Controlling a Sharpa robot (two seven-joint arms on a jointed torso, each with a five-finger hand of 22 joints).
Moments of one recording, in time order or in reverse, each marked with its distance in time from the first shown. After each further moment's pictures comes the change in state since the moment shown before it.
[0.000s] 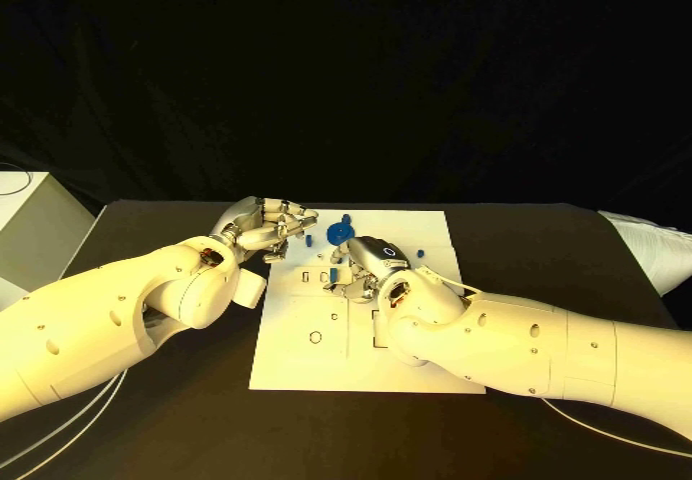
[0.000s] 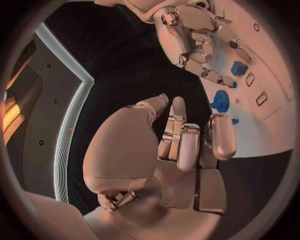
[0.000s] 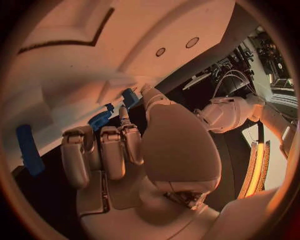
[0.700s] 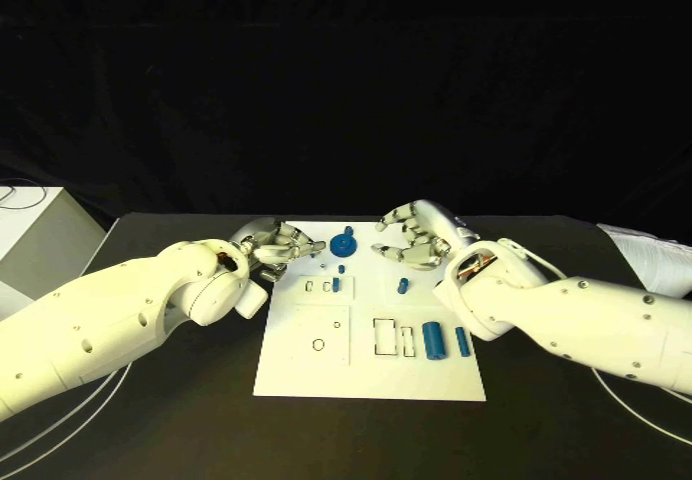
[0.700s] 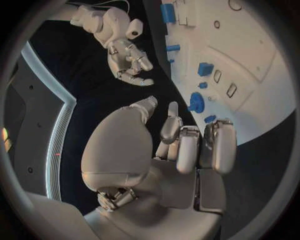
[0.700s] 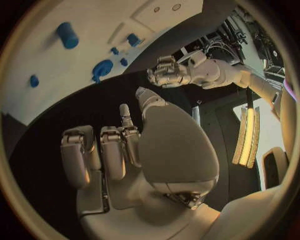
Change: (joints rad) left arm 0.014 0.043 0.000 -0.082 -0.246 0.104 -0.292; left_hand -0.126 0.004 -0.093 0.121 0.004 -0.029 -0.036 0.207 0.133 0.246 -0.027 0.464 0.525 0.005 -0.013 0.047 0.000 -0.031 0.100 -0.022 0.068 0.110; right arm 0.104 -0.242 0.014 0.105 0.323 -0.070 0.337; right_hand 0.042 0.029 0.030 -0.003 0.138 0.060 -0.021 0.058 0.011 0.013 -0.009 0.025 0.000 -0.004 -0.004 0.000 0.000 0.000 0.000 0.000 0.000 0.000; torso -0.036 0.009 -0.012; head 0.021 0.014
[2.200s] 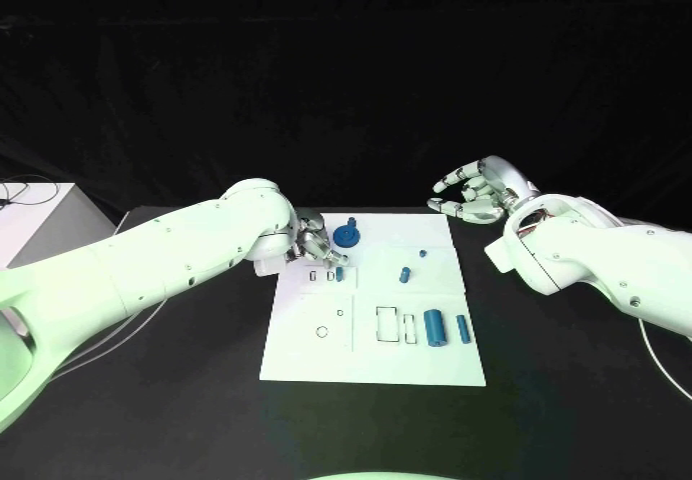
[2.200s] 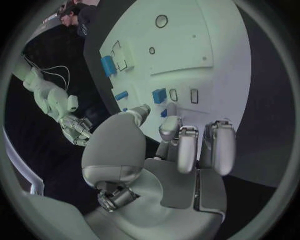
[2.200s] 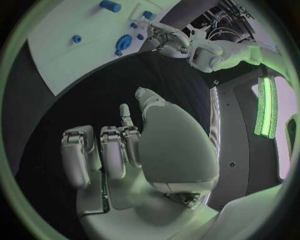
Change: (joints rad) left arm 0.212 0.297 -0.141 -0.310 -0.418 0.512 -0.388; left_hand -0.160 0.038 -0.009 0.022 0.006 -0.042 -0.013 0.092 0.103 -0.026 -0.007 -0.028 -0.038 0.000 -0.014 0.000 0.000 0.000 0.007 -0.007 0.005 0.000; right arm 0.085 -0.121 0.005 -0.033 0.285 0.081 0.002; right_hand -0.004 -0.004 0.010 0.000 0.027 -0.007 0.000 0.004 0.000 0.002 -0.002 0.004 0.000 0.000 0.000 0.000 0.000 0.000 -0.001 -0.006 0.000 -0.001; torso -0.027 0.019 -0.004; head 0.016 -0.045
